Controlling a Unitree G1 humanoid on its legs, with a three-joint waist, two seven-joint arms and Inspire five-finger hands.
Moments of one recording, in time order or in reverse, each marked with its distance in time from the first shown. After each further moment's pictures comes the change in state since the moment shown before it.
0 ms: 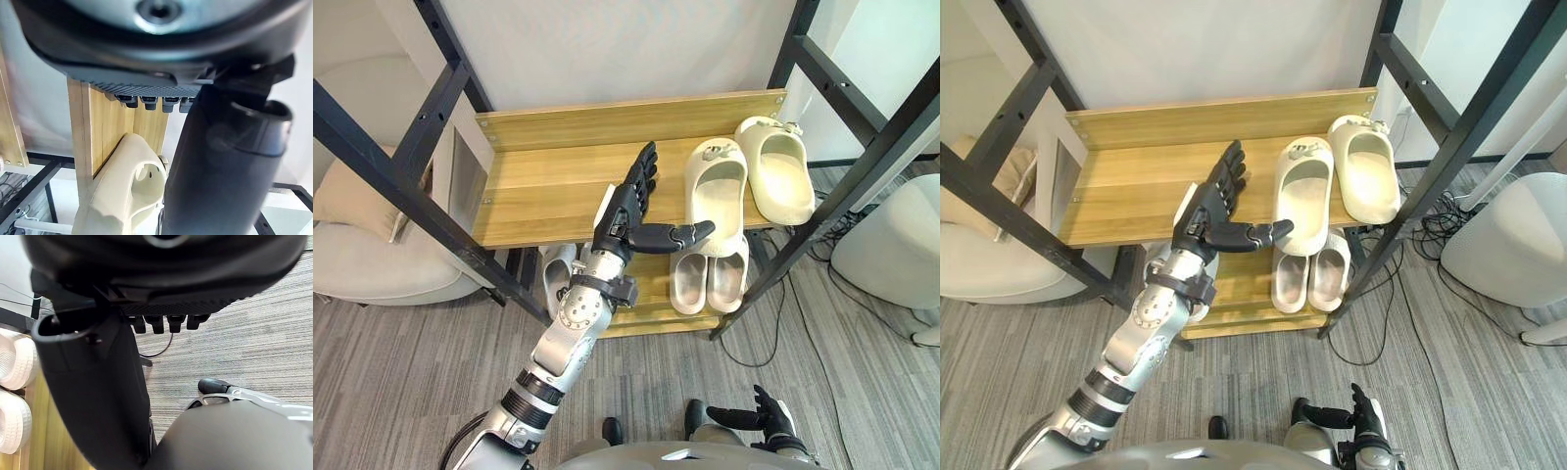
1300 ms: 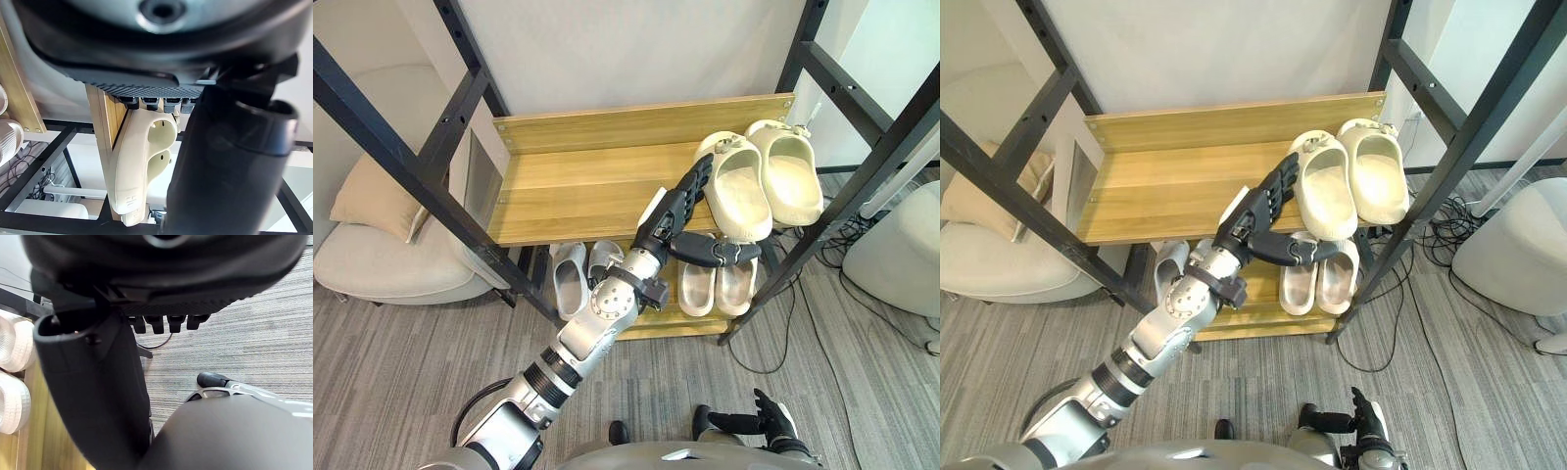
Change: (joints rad) left arm -0.157 -0.023 -0.144 0.129 -0.021 0.030 -0.009; right arm 0.003 -0.010 0.007 0.005 0.000 0.011 0.014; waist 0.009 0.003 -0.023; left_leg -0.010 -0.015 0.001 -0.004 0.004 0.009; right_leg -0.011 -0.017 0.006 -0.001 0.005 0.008
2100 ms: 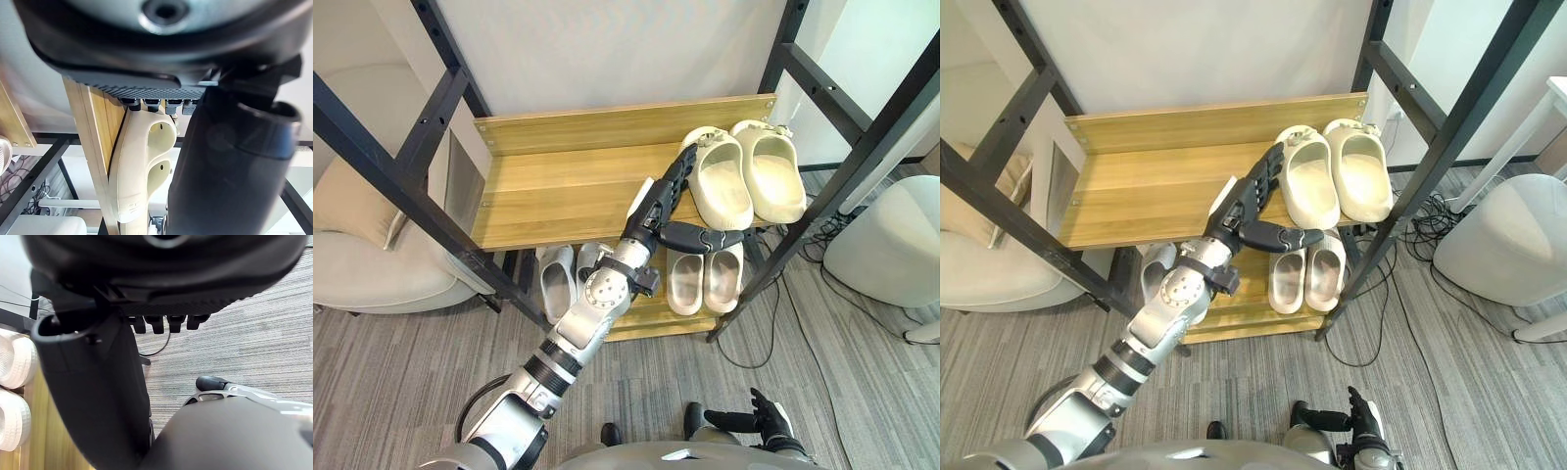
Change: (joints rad) left arm -0.047 -0.020 0.103 0.101 0.076 -0.017 -0.015; right arm -0.004 0.020 -0.011 0.002 0.000 0.003 -0.001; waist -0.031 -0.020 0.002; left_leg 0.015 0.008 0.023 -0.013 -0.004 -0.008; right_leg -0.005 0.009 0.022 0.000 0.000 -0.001
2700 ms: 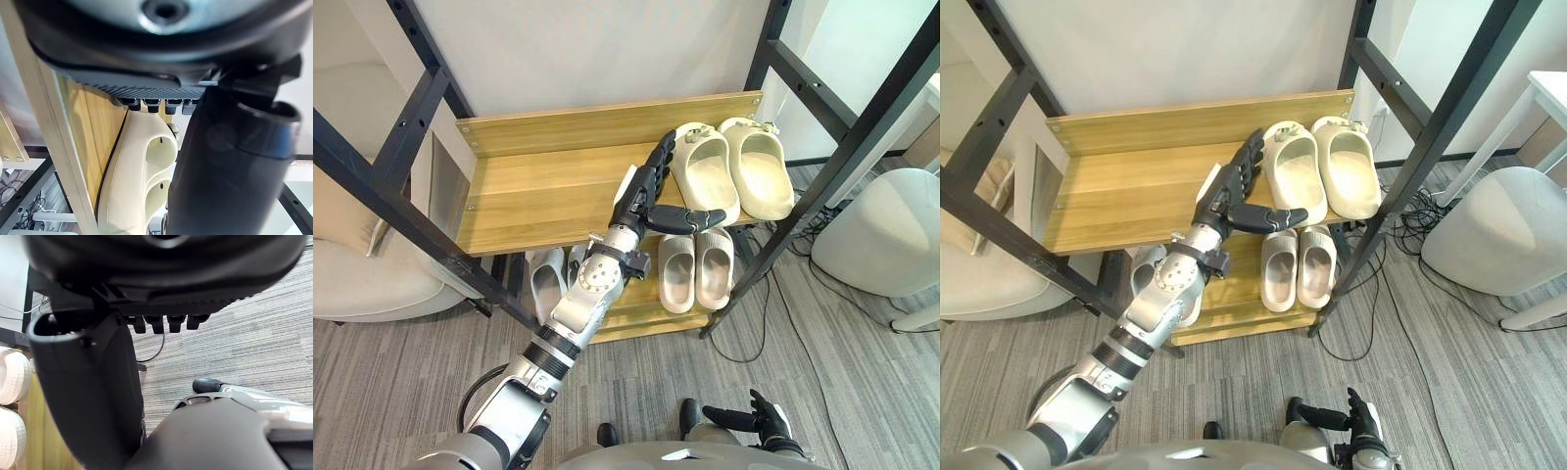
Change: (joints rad) left arm -0.043 0.001 0.064 0.050 0.000 0.007 0.025; right arm 0.000 0.017 -0.023 0.008 0.001 0.000 -0.003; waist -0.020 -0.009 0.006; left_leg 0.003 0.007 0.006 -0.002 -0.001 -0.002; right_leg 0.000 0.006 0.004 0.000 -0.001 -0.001
